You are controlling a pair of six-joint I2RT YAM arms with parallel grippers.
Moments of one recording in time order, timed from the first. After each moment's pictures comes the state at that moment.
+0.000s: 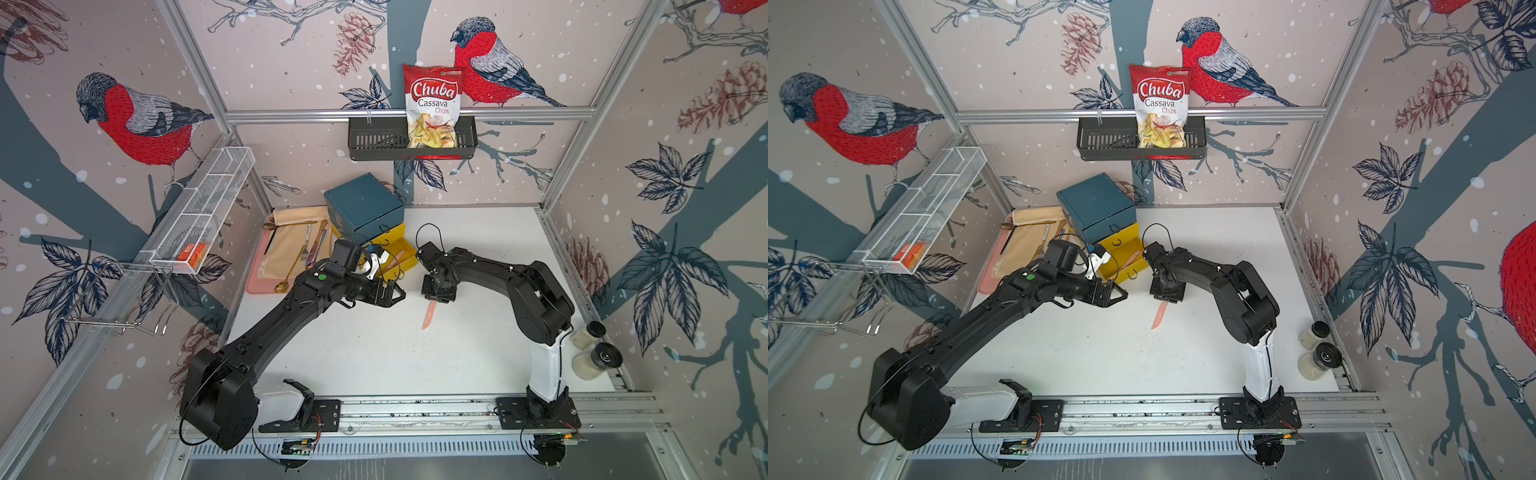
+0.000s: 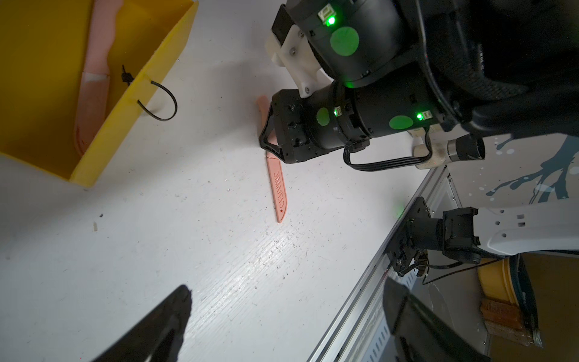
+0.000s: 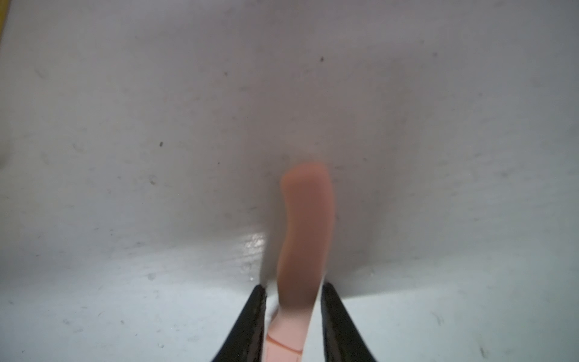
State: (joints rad) left arm -0.50 1.29 1.01 -0.60 0.56 -0.27; right arm 0.71 2.01 1.38 -0.81 0.01 0.84
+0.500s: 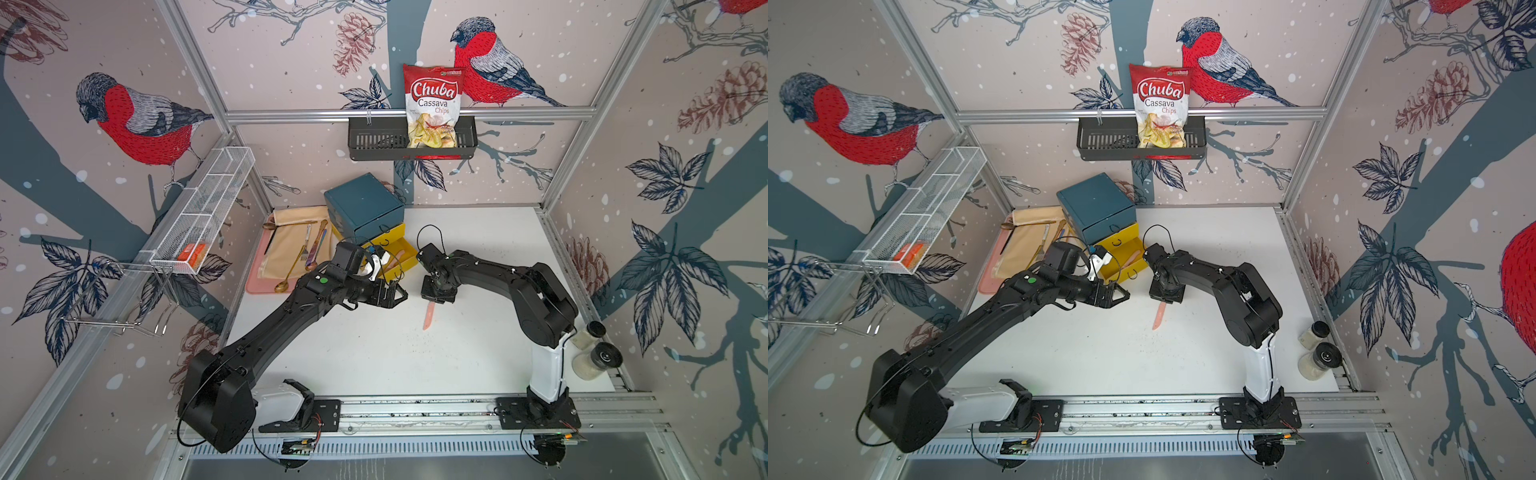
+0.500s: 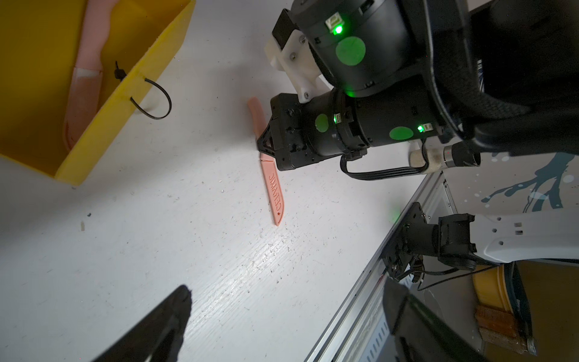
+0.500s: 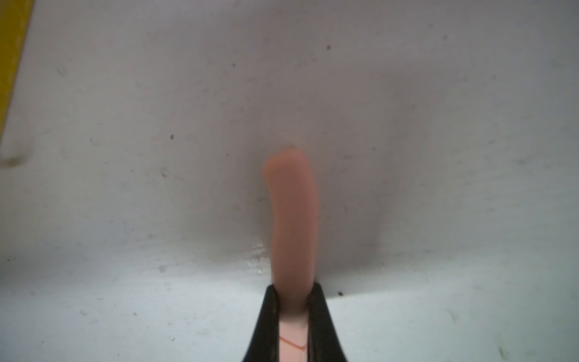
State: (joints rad) left arm -0.52 1.28 0.99 -0.57 0.54 -0.32; right arm 0.71 2.00 1.34 -0.76 -0.01 0.86
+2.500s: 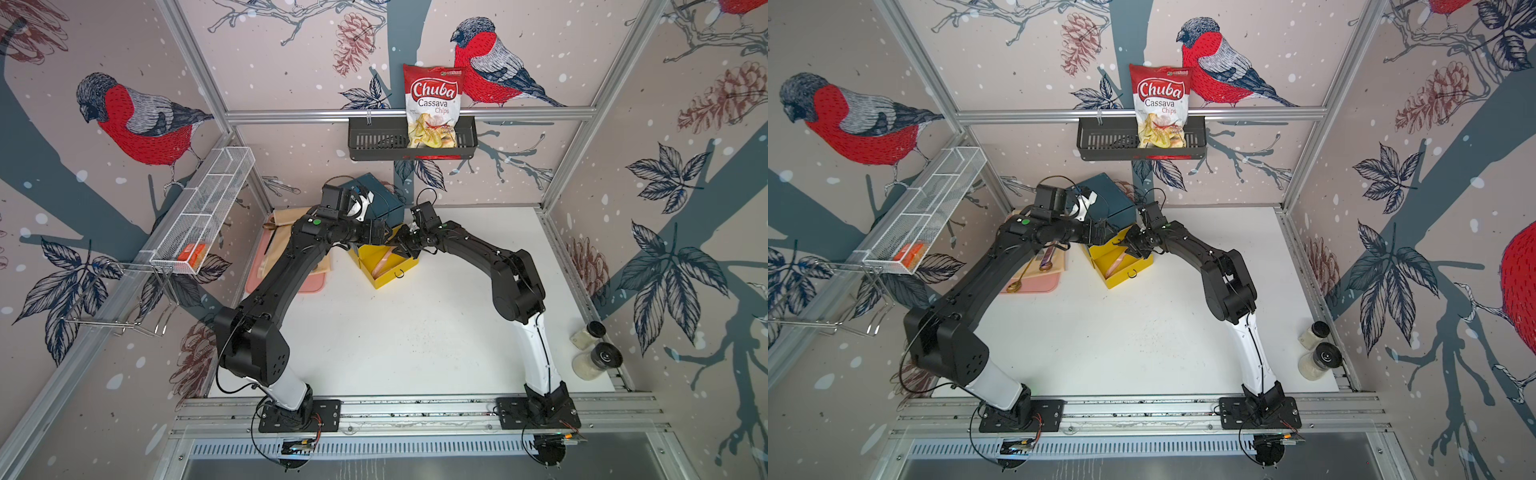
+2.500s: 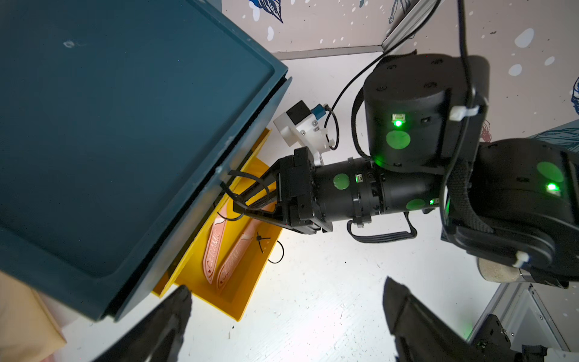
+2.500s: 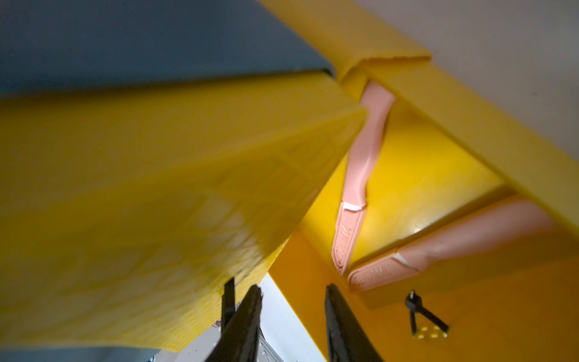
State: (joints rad) left arm -0.32 1.62 1.58 -0.71 0.40 -0.16; right arm 0.61 2.26 1.86 -0.40 -0.49 1.15
